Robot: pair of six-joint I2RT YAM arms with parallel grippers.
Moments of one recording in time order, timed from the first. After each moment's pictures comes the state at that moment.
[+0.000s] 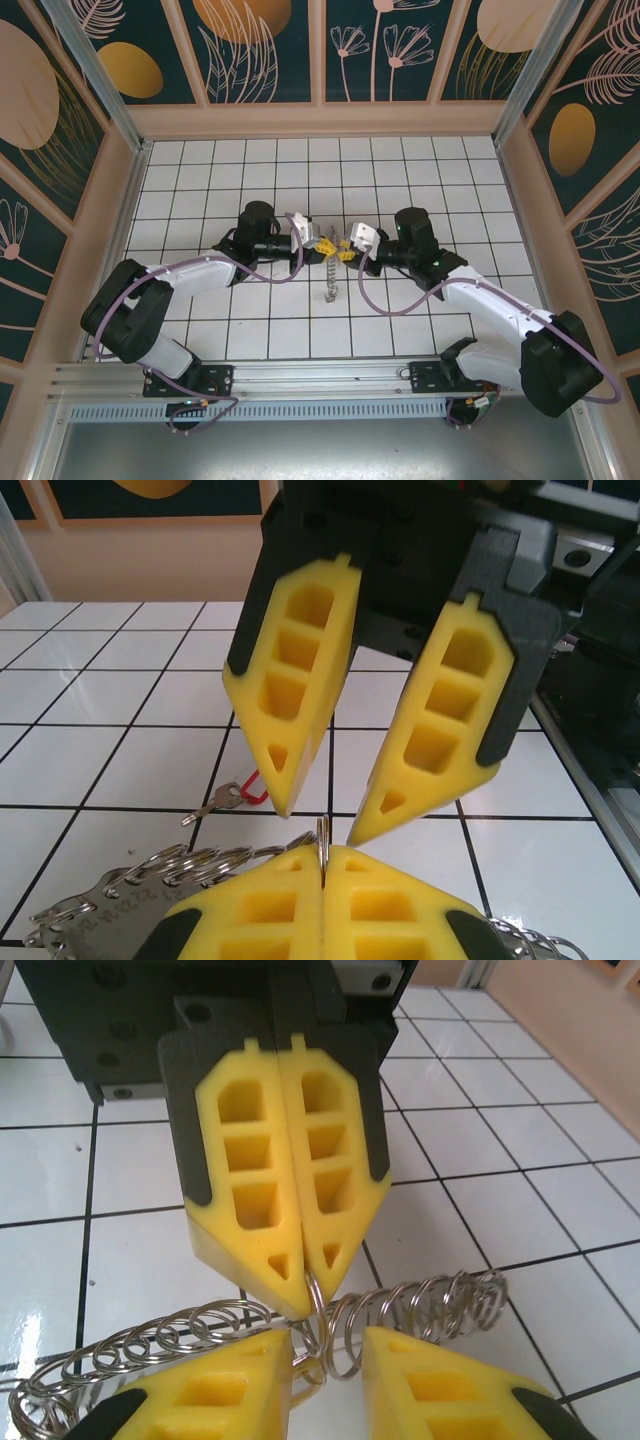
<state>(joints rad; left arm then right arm) -0.61 1.54 0.73 0.44 0.89 0.30 0.57 1.16 0.64 0.01 -0.61 -0.55</state>
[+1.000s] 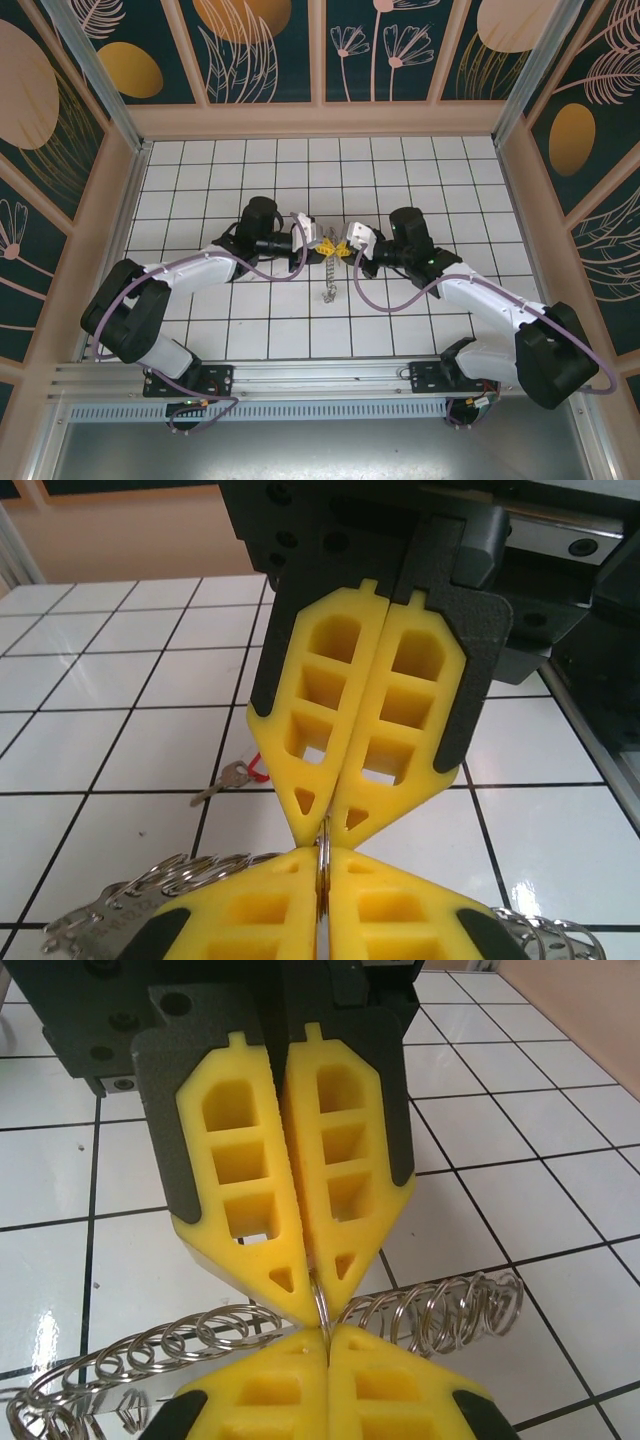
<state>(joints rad) -0.61 1.54 0.80 0.25 0.87 0.44 0.58 1.20 0.65 0.03 -0.60 -0.52</state>
